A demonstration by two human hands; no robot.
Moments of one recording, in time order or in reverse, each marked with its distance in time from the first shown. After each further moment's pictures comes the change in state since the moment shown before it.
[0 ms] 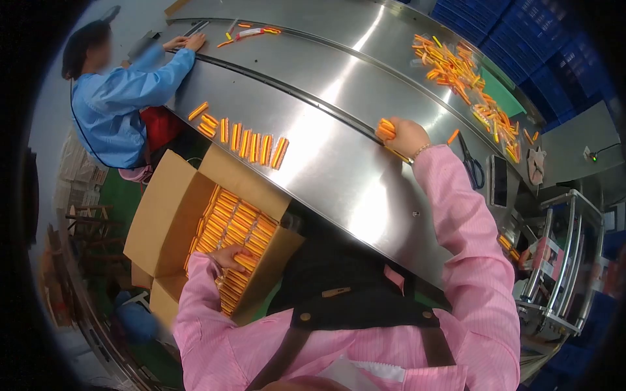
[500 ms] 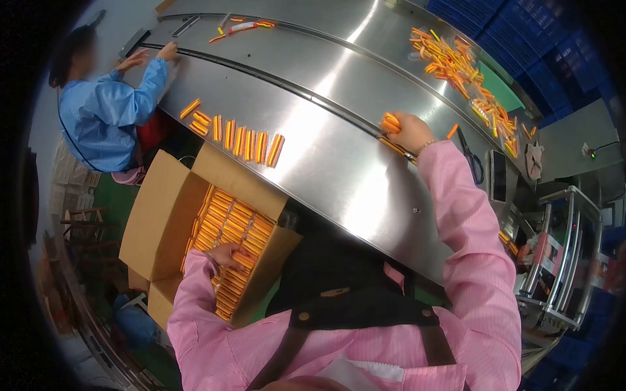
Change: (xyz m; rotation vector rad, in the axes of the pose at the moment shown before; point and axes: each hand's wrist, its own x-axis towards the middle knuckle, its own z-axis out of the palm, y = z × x) left_hand 0.018 -0.039 -0.016 0.024 0.050 -0.136; right_hand 0.006 0.012 0.004 0.077 -0.016 0.050
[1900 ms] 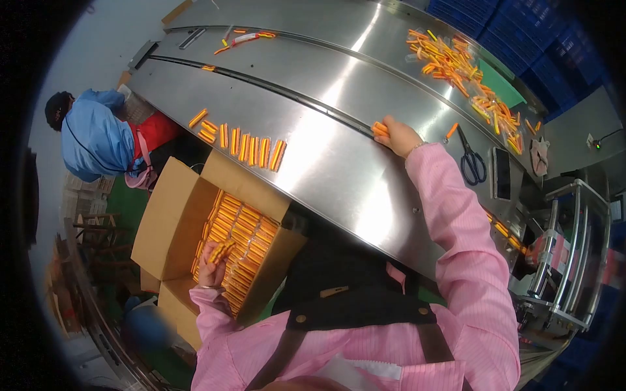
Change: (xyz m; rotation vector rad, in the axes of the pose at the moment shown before) left_hand -0.072 0.069 0.080 -0.913 0.577 0.881; right_hand -0.004 0.016 0.015 0.053 -0.071 -0.055
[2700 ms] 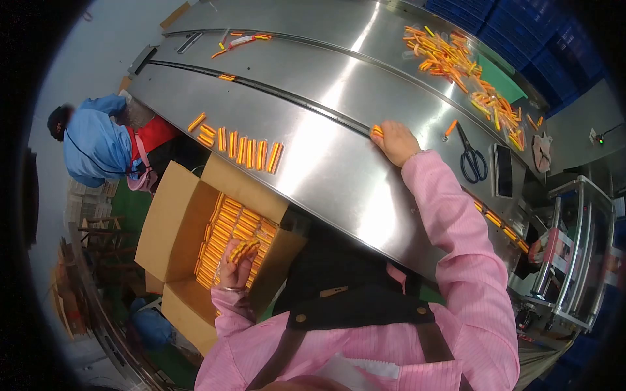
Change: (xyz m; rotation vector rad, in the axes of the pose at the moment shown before) left_hand 0.014 -0.031 0.070 -0.196 -0.069 -0.023; right_hand -0.013 0.002 0.016 -0.171 0.235 -0.108
